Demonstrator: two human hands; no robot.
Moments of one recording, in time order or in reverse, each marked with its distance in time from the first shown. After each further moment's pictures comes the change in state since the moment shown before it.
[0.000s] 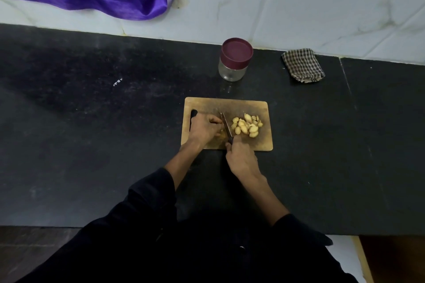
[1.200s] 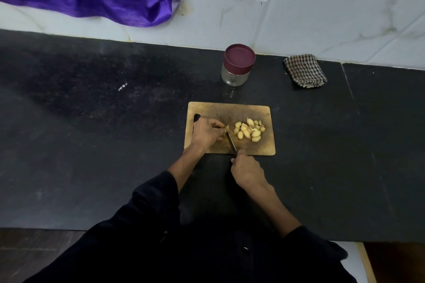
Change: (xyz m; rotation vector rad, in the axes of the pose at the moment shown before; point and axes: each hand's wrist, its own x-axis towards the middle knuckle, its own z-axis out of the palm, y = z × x) left_hand 0.000 -0.002 -0.001 -0.015 -0.003 0.021; right_hand -0.010 0.011 -0.001 -0.066 -0.137 0.084
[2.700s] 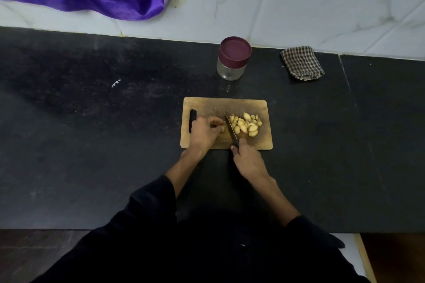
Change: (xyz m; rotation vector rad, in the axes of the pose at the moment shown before) left_hand -0.008 -0.008 0.008 0.162 0.060 0.134; right_hand 0.019 0.016 0.001 0.090 0.085 -0.102
